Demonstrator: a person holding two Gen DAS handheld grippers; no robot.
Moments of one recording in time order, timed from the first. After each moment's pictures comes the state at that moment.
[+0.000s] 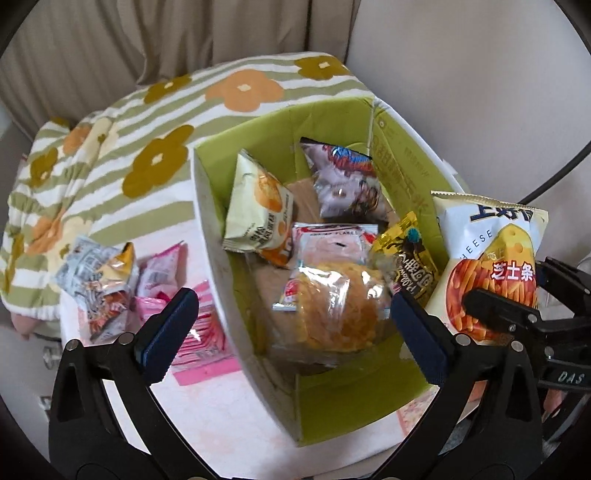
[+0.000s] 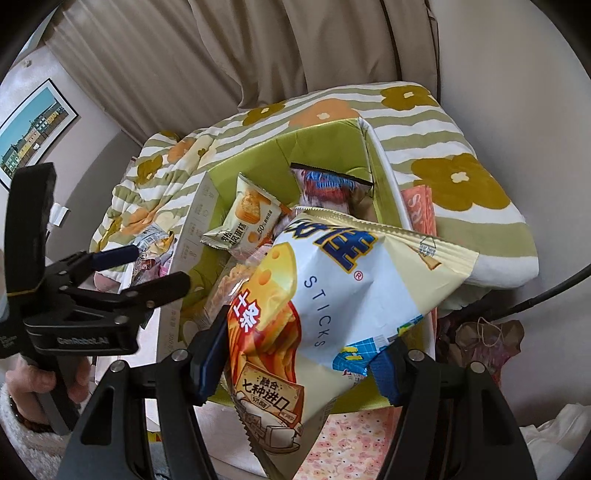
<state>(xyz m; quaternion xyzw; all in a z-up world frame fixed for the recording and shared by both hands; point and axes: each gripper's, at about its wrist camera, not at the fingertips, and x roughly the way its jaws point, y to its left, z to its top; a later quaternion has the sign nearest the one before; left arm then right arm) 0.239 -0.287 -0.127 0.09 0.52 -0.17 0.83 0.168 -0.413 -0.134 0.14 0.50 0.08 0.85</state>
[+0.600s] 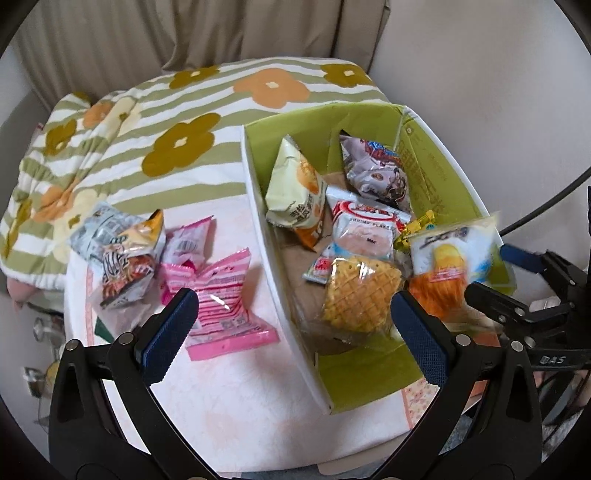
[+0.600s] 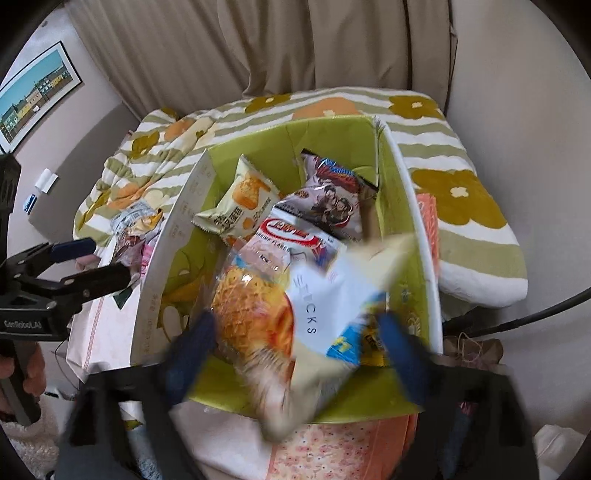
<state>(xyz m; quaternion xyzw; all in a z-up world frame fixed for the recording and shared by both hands) 0.218 -0.236 -0.126 0.05 0.52 -0.14 0.84 0.173 -0.392 -0.146 0.07 0.50 0.07 0.86</state>
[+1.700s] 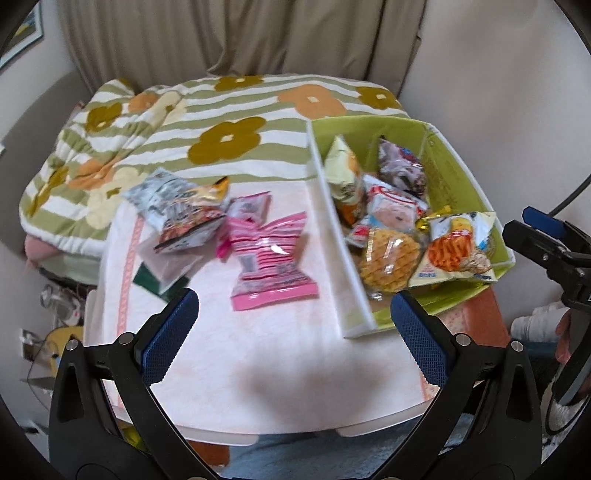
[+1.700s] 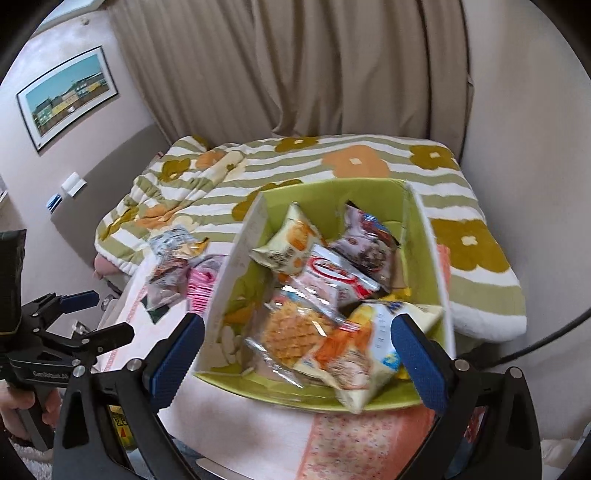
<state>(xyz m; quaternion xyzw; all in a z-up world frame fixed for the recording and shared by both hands) 0.142 -0.160 -0.102 0.01 0.49 -0.08 0.87 0.145 -0.350 -0.090 0.05 0.43 0.11 0.90</state>
